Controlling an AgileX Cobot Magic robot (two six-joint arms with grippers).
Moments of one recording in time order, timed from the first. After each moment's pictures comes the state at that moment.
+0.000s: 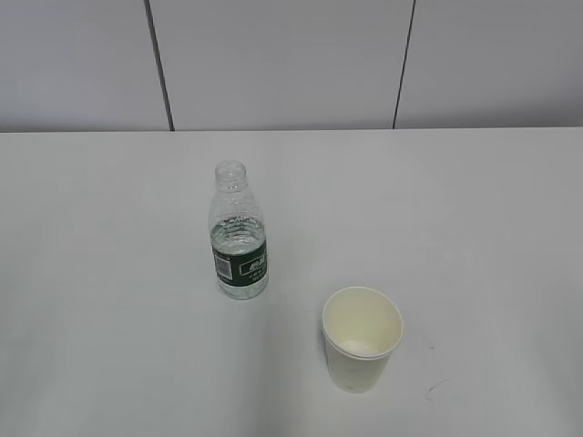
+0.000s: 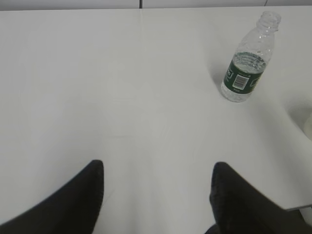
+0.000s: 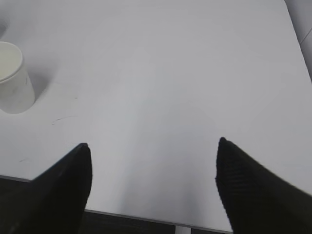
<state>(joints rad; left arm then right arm) -0.05 0.00 -0.53 -0.09 1.11 0.04 -0.03 -0.02 -0.50 0.01 1.16 -0.20</state>
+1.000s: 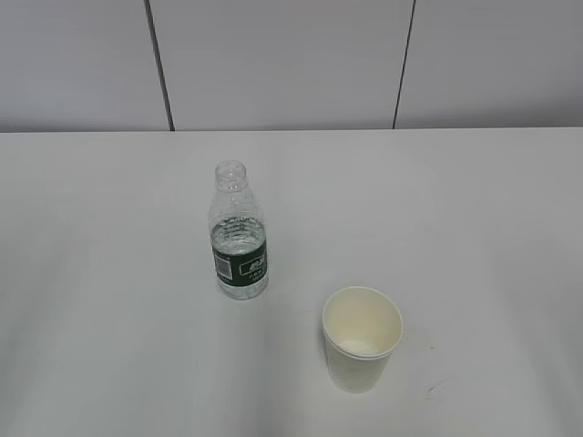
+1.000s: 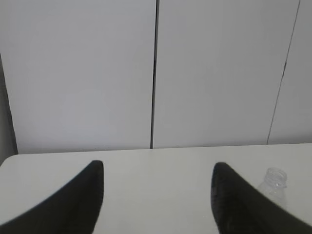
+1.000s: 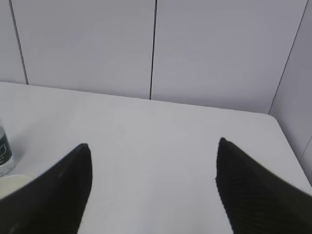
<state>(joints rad) -0.05 0.09 -0.46 -0.15 0.47 0.12 -0.03 0.03 -0.43 0.14 0.62 -0.28</state>
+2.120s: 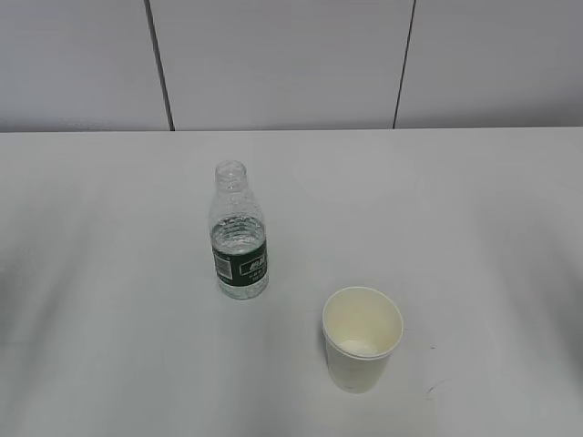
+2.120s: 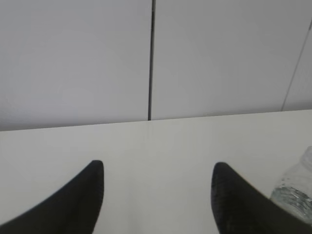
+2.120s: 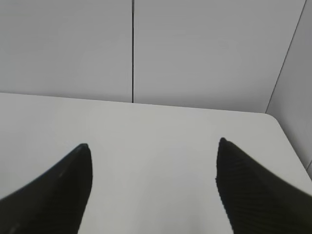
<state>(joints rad) -0.19 0.63 -0.31 -0.14 -0.10 0.16 0.00 0.61 -0.37 0.28 0.04 -0.41</state>
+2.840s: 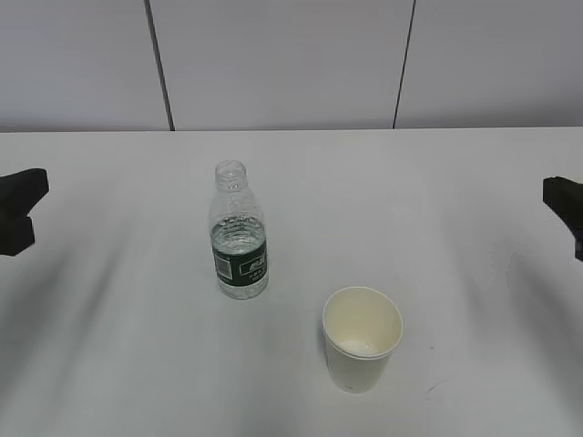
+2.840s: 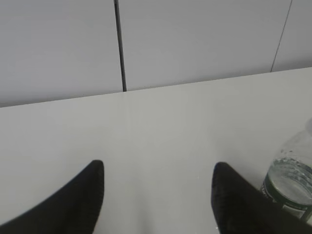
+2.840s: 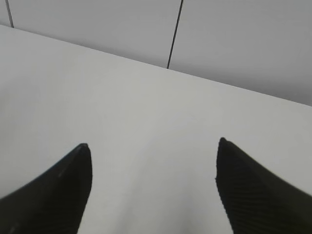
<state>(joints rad) -0.32 1.06 -0.31 -0.15 -0.42 0.14 0.12 0.97 -0.37 0.03 -0.19 -0.25</state>
